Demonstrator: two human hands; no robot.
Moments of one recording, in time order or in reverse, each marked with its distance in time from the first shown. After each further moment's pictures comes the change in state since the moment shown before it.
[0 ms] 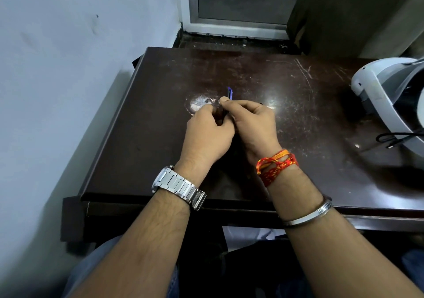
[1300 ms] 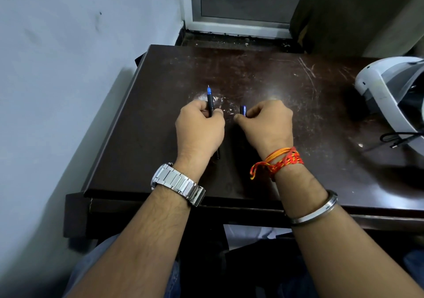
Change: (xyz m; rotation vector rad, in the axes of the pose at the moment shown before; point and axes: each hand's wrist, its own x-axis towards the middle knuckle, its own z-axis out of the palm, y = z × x) left_hand 0.005 -0.006 -0.005 -0.257 0.127 -0.087; right_hand 0.005 -0.007 -0.021 -0.896 0.245 -0.216
